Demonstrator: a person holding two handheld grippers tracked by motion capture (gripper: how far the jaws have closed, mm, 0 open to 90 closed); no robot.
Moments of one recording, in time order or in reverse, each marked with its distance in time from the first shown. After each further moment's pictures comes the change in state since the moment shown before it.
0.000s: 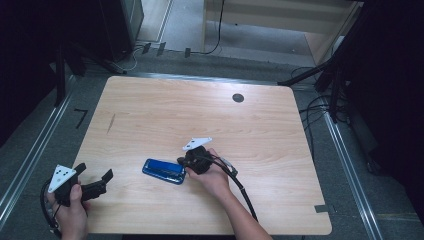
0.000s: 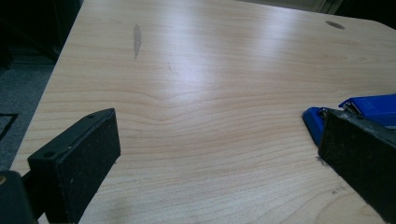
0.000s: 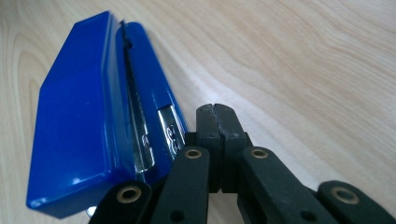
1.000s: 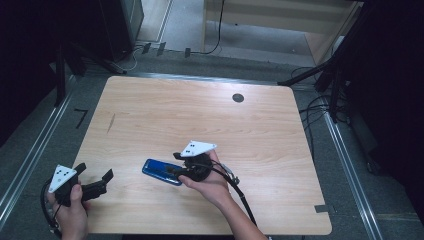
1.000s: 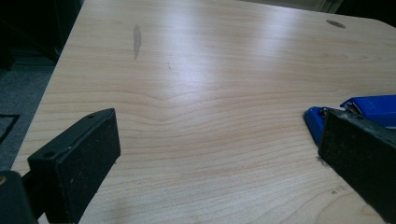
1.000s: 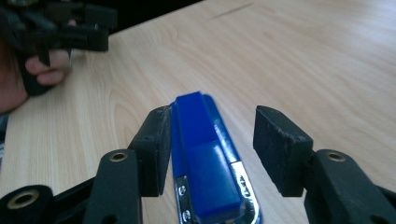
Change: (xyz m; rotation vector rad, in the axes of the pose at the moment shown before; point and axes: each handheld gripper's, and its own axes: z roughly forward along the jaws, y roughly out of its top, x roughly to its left) left arm -0.001 0.000 0.000 -0.001 0.003 0.002; right arm 0.039 0.013 -0.040 -0.207 0.075 -0.078
